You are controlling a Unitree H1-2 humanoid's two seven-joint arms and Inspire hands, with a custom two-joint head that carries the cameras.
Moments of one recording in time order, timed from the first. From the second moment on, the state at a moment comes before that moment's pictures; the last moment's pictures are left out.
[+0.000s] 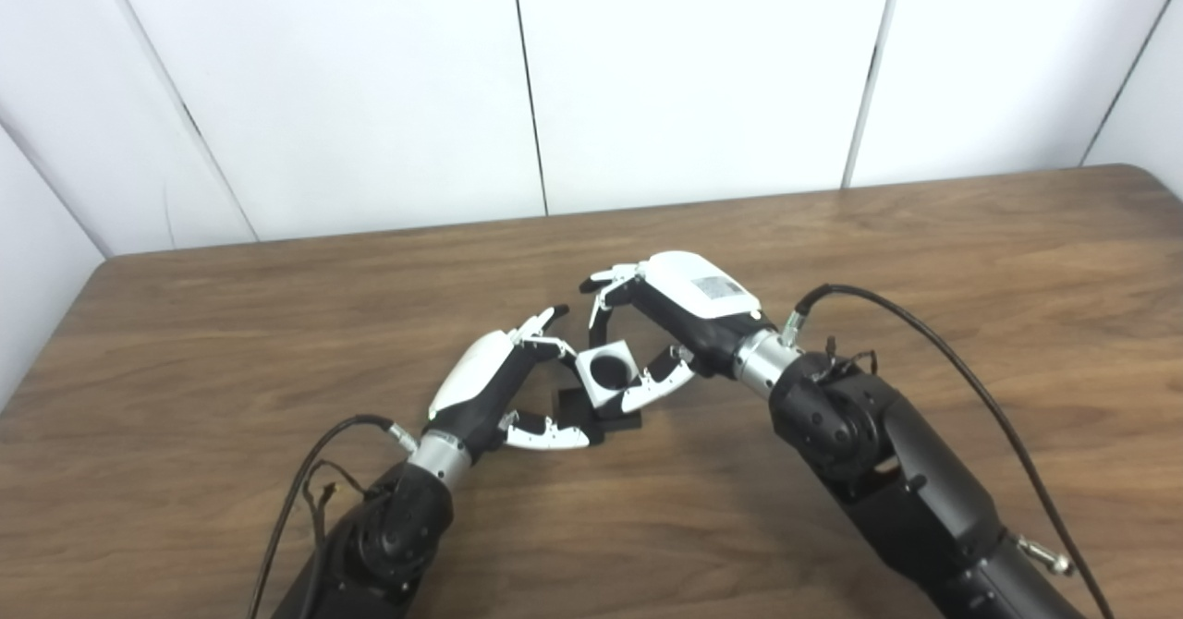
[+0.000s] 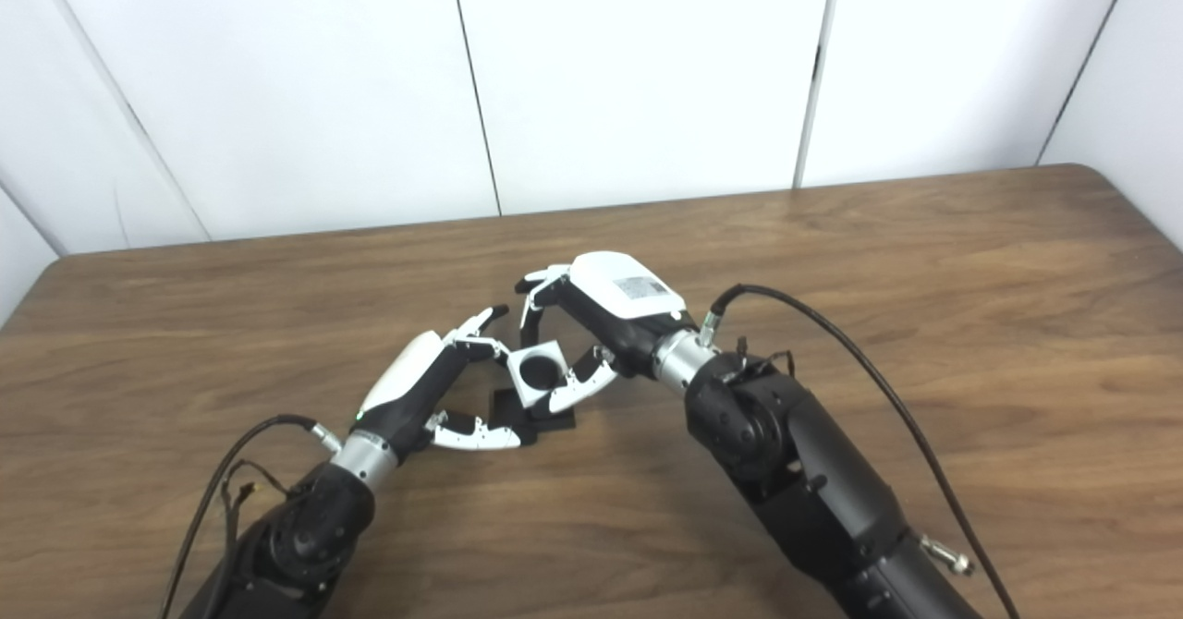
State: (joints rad) left arm -0.33 0.23 -0.41 0.19 0.44 0.02 -0.09; right arm -0.46 -0.24 0.40 -0.03 -0.72 0.10 0.31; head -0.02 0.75
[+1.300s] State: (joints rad) left arm -0.33 0.23 -0.41 0.18 0.44 0.03 -0.09; right arm -0.48 -0.37 0.41 0.00 -0.73 0.19 0.53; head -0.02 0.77
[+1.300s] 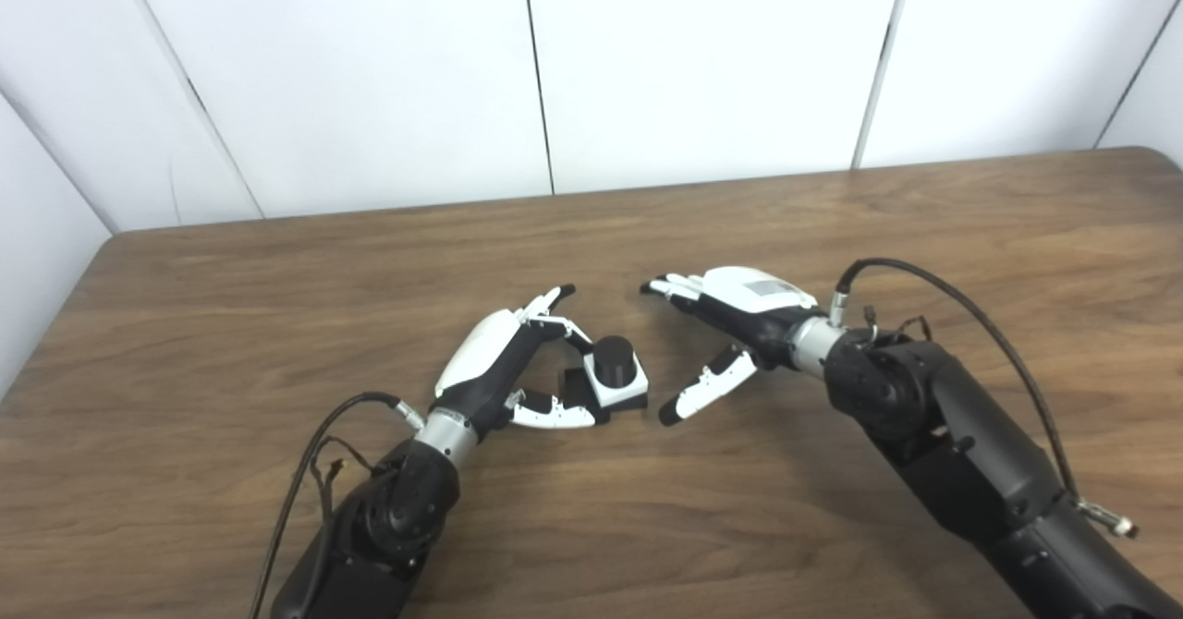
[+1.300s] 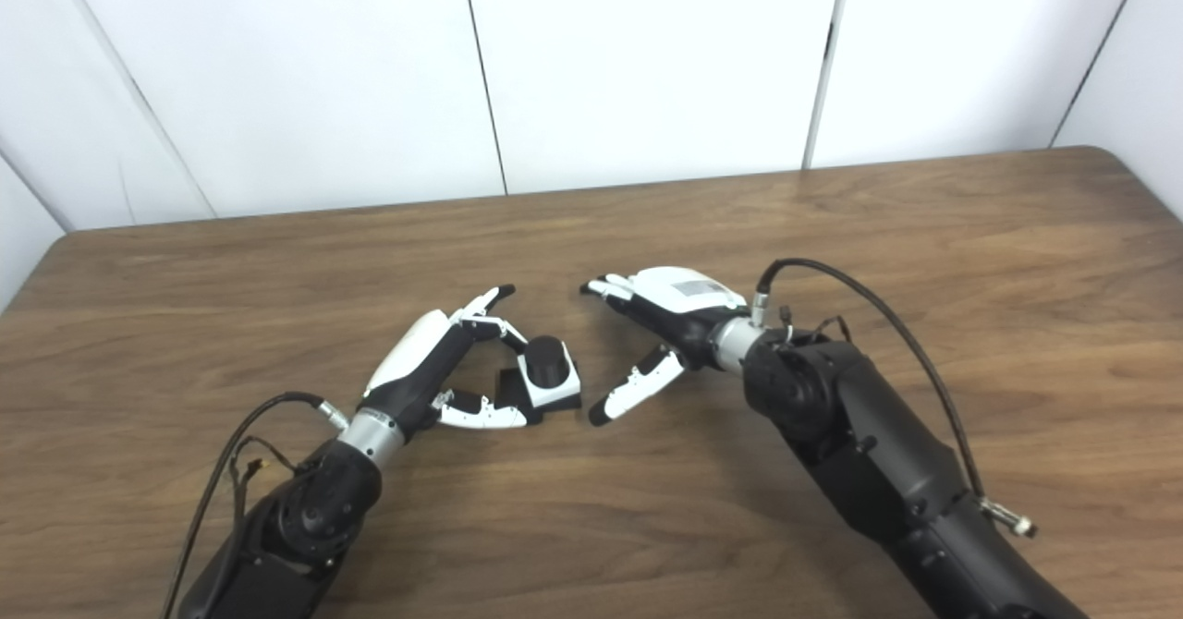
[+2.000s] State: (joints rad) left arm -0.33 0.24 -0.41 0.18 0.44 0.03 -0.10; right arm -0.44 -0.41 0.39 0.00 -0.68 0.16 0.51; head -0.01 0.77
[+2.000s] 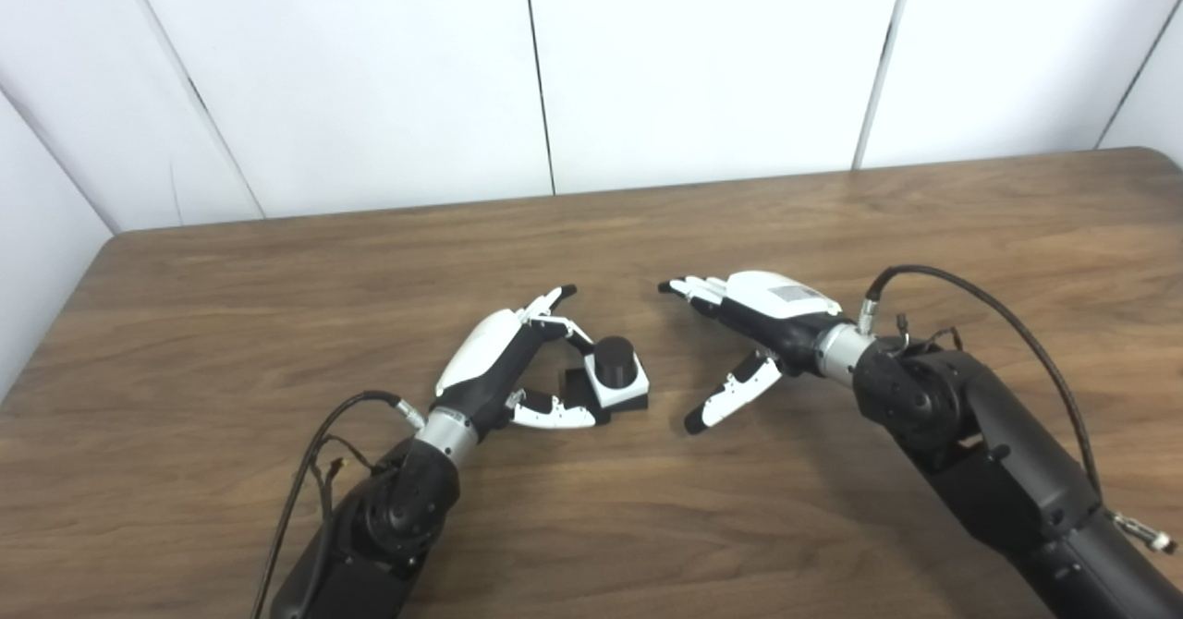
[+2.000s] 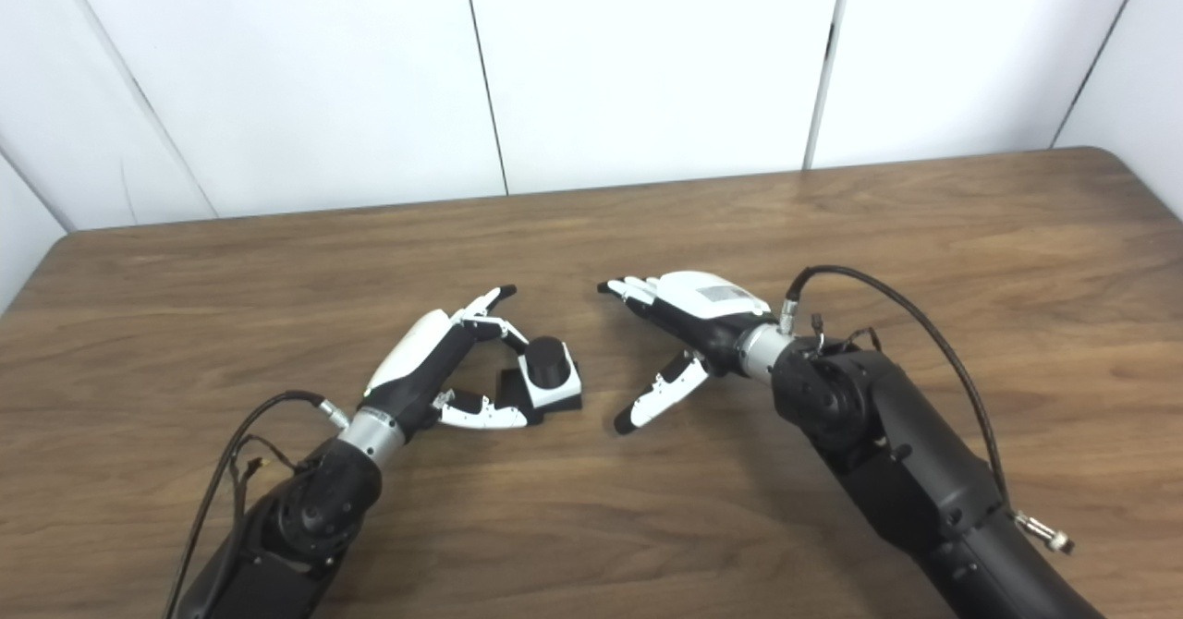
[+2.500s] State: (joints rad) left arm -0.34 0.26 -0.43 0.15 0.52 0.07 -0.13; right arm -0.43 -0.41 0.39 0.00 -0.68 0.16 0.49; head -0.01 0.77
